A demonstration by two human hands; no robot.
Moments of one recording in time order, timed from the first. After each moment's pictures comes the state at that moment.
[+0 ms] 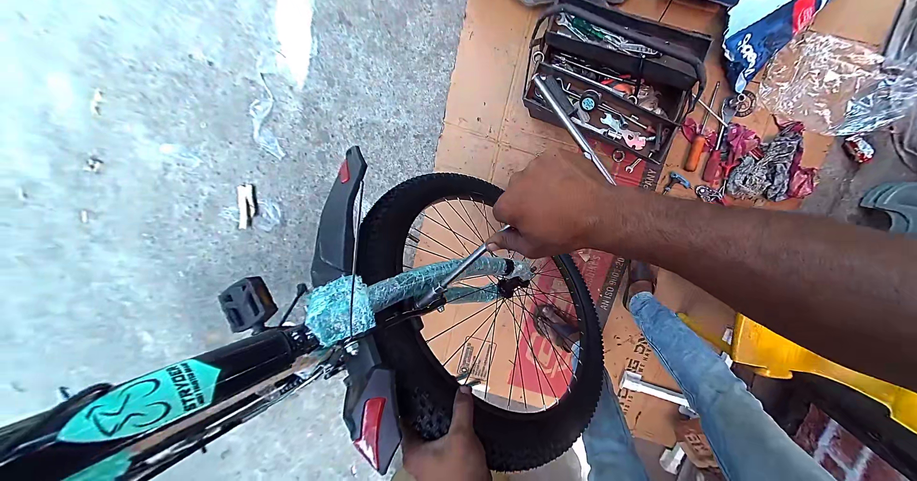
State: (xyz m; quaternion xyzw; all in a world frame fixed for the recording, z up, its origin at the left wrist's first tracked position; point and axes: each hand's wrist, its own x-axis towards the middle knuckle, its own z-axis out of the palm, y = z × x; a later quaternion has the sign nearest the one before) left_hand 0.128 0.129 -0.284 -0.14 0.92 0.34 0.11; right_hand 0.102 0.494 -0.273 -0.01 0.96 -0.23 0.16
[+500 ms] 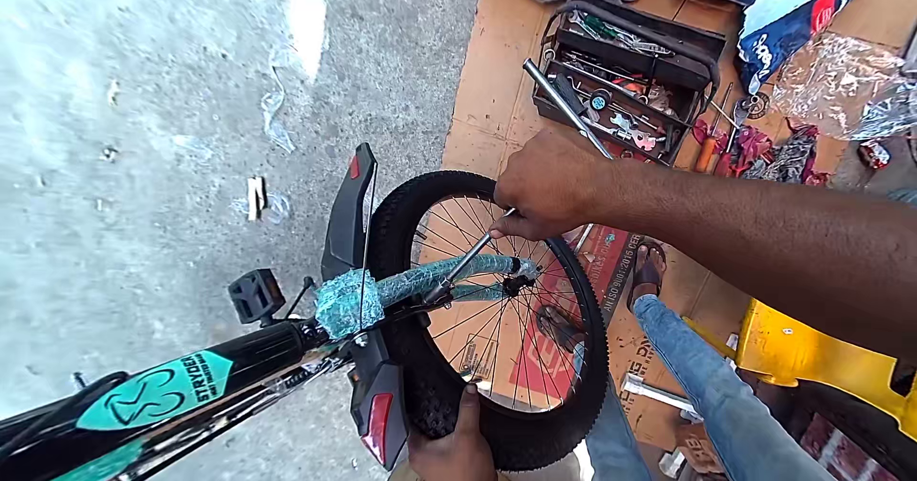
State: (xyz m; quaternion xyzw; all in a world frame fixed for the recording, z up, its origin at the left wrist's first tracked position) left_hand 0.132 0.131 -0.283 -0.13 0.93 0.34 0.09; right_hand 0.078 0.510 -0.282 -0.06 0.96 -0.22 0.15
